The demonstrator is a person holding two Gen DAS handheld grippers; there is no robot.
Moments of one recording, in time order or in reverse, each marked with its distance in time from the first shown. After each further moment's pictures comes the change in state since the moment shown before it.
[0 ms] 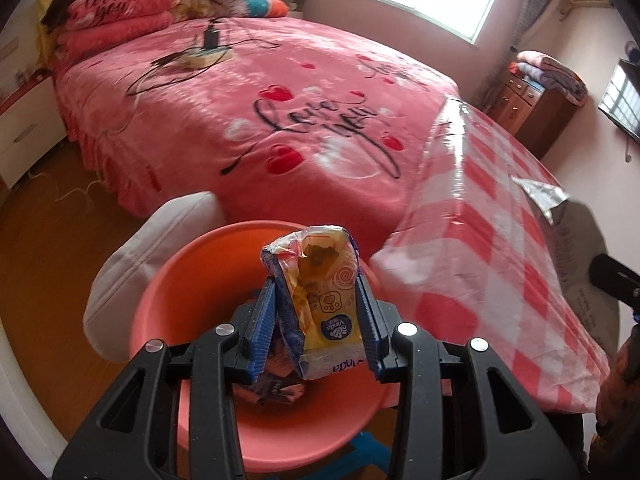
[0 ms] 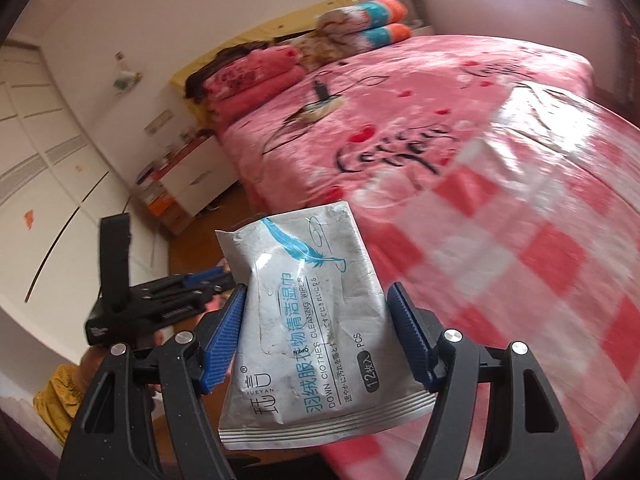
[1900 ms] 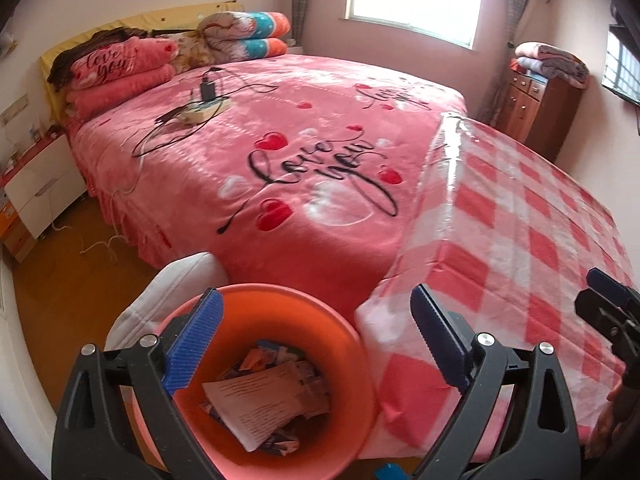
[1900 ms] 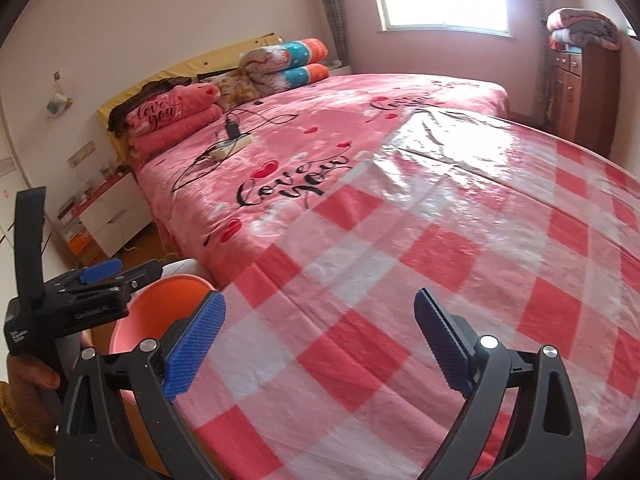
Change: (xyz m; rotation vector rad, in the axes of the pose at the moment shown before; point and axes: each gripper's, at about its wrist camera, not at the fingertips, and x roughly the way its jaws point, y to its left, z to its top) left arm 0.000 -0.067 0.024 0.126 -0.137 0.120; right arm -0.026 -0.042 -0.032 0.066 -0.182 -0.364
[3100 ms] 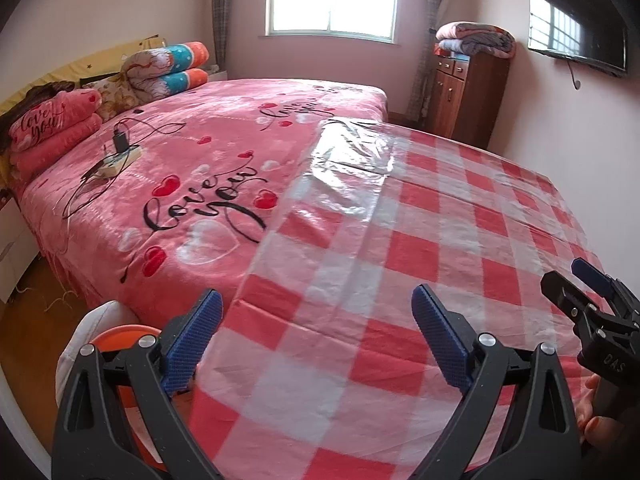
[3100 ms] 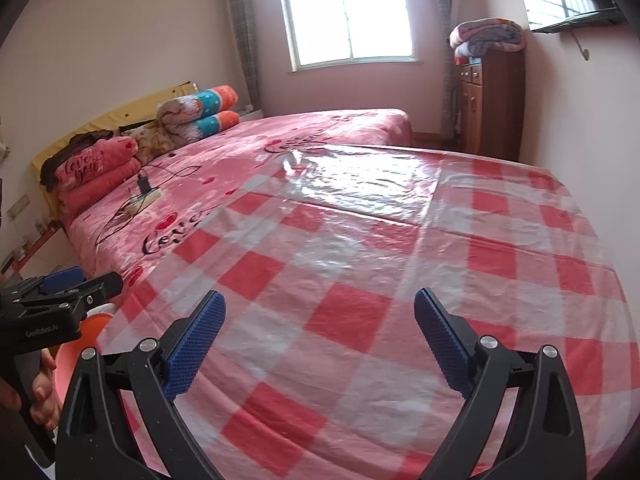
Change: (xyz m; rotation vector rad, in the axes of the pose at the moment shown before) left arm -0.022 -0.144 0.007 0.187 -0.054 -0.164; right arm -0.073 -0.110 -0.023 0.131 -0.166 -0.277
